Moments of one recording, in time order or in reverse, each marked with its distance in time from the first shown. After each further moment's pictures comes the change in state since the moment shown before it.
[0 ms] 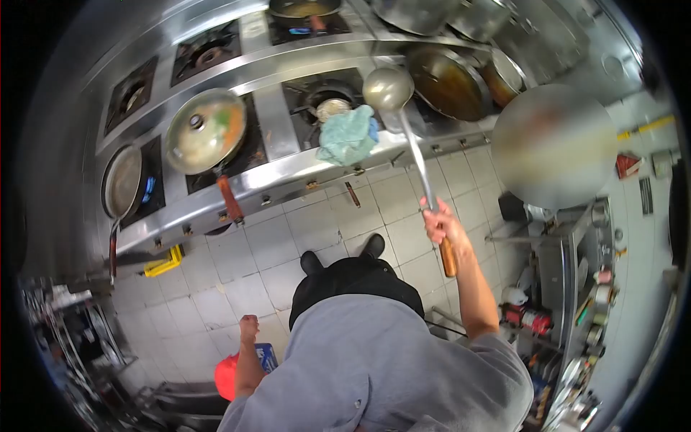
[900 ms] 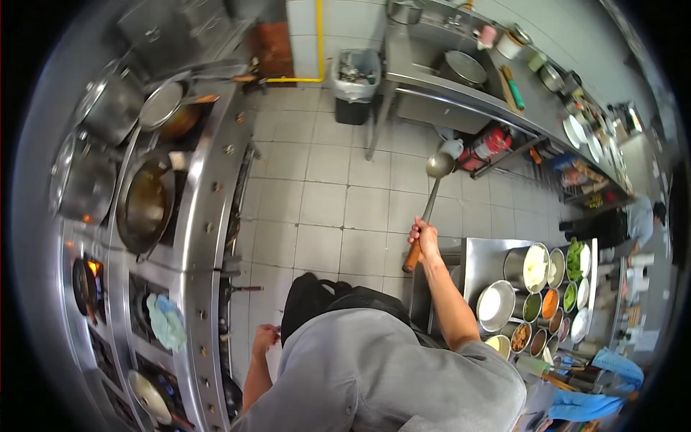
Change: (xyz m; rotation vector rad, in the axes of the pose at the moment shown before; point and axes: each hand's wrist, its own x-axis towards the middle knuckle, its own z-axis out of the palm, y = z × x) left_hand -0.164 0.296 0.506 1.006 -0.706 0.445; right_hand -0.363 0.161 -0.411 0.917 1.377 -0.559
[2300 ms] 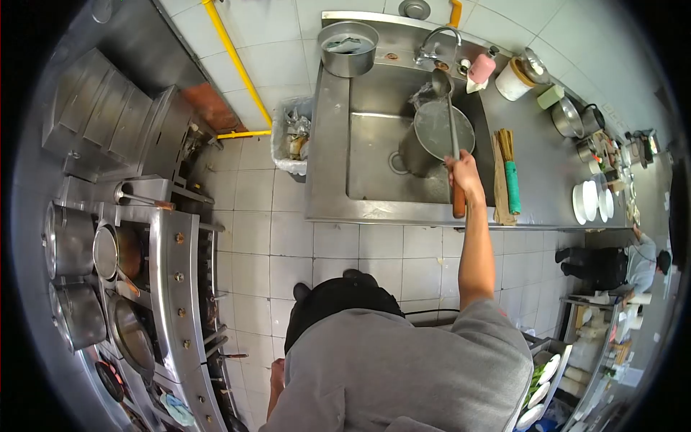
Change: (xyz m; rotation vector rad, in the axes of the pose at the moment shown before) left_hand 0.173 0.308 0.264 -0.207 0.110 -0.095; right_hand 0.549 -0.536 0.072 -0.697 -0.038 -0.409
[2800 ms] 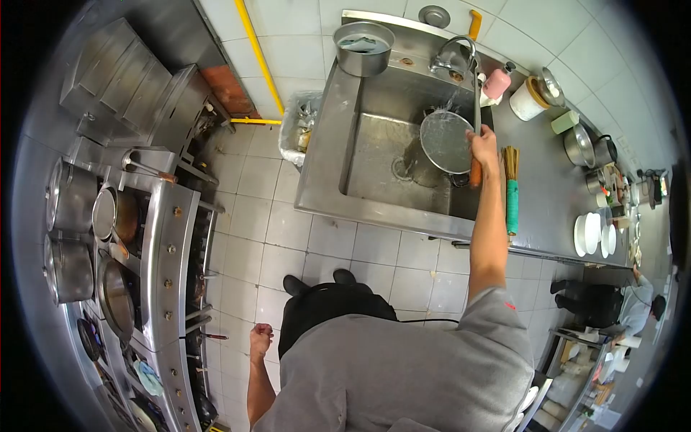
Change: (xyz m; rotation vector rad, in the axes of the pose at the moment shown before) left_hand -0.045 0.123 0.088 0.031 0.110 0.184; right_hand 0.117 -0.019 -0.052 -0.297 0.121 -0.233
